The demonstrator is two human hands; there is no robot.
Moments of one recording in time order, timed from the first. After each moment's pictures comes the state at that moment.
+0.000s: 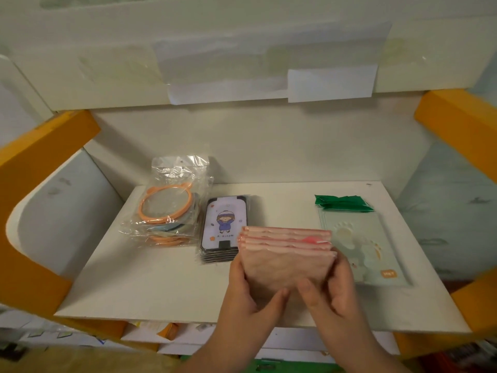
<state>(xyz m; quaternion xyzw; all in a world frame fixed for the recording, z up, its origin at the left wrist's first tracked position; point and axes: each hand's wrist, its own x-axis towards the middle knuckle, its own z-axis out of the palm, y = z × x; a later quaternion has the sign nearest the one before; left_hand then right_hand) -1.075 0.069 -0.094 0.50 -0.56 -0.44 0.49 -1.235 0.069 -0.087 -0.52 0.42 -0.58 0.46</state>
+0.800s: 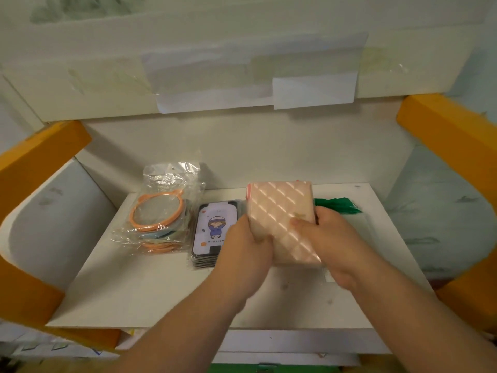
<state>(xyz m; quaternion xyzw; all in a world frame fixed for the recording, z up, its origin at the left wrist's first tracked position) -1.102 0.022 0.004 0.62 -0.57 -0.42 0.36 -1.253 0.001 -0.002 -0.46 0.61 -0.39 0.51</state>
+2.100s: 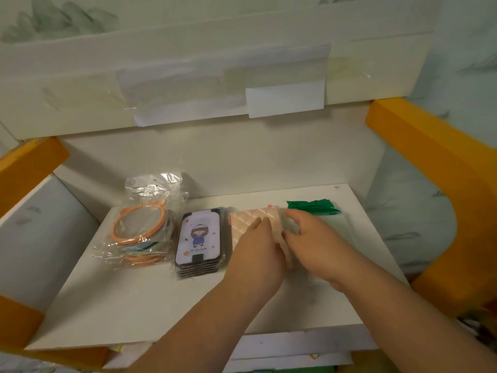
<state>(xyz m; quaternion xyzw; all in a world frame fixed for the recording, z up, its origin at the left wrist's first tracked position) -1.146 0.010 -0.006 0.61 -0.72 -0.24 0.24 -1.267 0.007 0.007 -0.59 0.64 -0.28 0.40</state>
